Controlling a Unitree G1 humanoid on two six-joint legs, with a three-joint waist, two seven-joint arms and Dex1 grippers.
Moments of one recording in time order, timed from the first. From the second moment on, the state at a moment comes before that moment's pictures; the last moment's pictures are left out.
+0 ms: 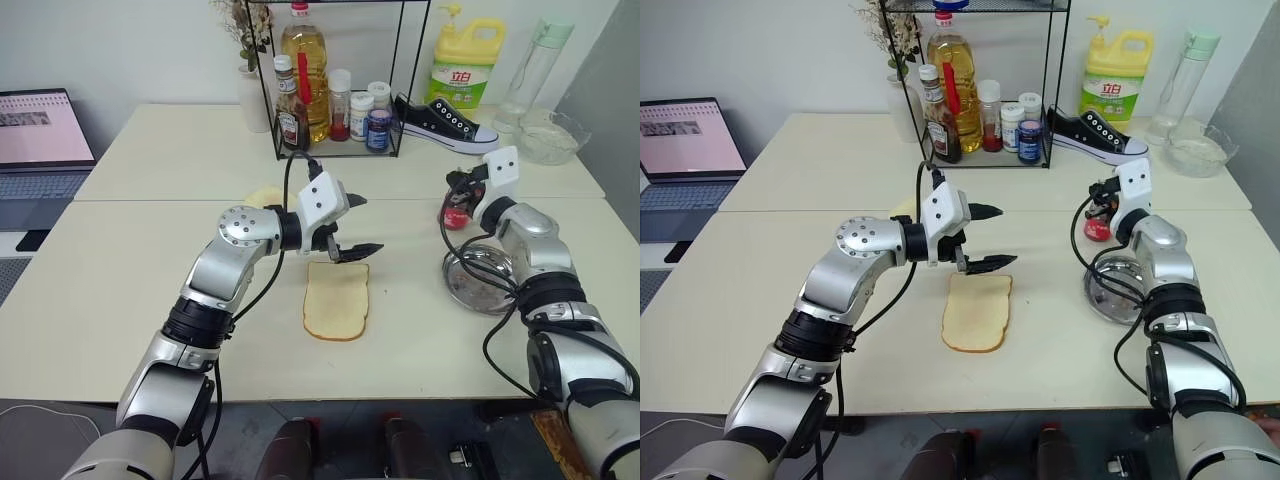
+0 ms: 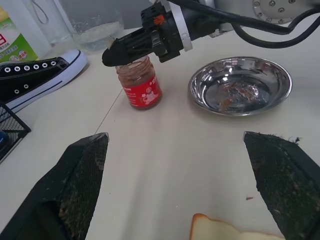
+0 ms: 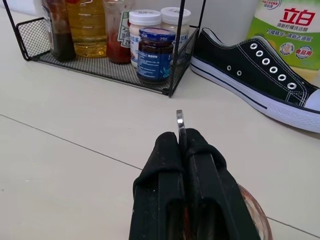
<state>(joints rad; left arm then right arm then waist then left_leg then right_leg) -0.75 0.41 -0.22 0.07 -0.19 0.33 -0.96 -0.92 -0.44 -0.10 0.86 0.16 0.03 0.51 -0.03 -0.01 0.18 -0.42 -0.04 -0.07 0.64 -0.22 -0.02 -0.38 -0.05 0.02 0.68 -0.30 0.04</state>
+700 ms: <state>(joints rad) -0.76 0.41 -0.21 0.04 -0.19 0.34 -0.95 -0.96 -0.41 -0.38 0.79 0.41 0.36 0.37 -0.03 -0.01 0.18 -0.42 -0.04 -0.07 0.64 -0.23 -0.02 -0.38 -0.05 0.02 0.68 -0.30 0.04</state>
